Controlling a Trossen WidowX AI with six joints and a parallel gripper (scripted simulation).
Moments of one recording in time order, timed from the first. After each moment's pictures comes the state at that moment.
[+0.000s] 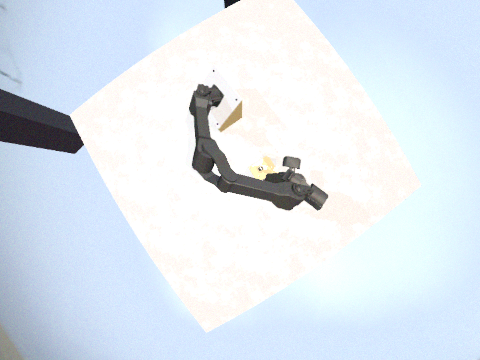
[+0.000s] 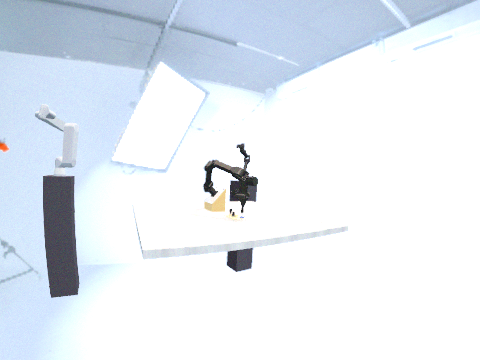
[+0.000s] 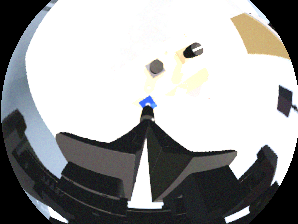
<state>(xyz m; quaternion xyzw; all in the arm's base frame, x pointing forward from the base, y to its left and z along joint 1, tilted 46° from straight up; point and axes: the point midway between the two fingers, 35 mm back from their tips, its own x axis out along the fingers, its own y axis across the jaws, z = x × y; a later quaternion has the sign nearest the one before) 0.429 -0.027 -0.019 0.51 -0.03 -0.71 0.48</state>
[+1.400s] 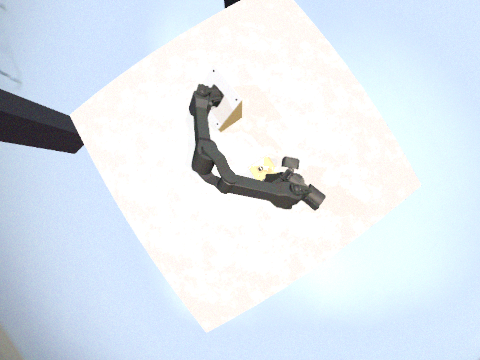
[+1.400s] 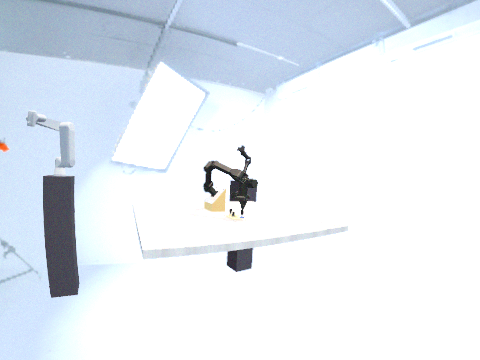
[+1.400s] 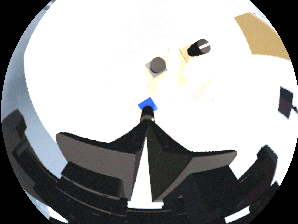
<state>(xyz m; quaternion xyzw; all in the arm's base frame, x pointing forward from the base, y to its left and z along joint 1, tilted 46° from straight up) 0.429 -0.038 -0.029 0.51 -0.03 -0.71 0.48</state>
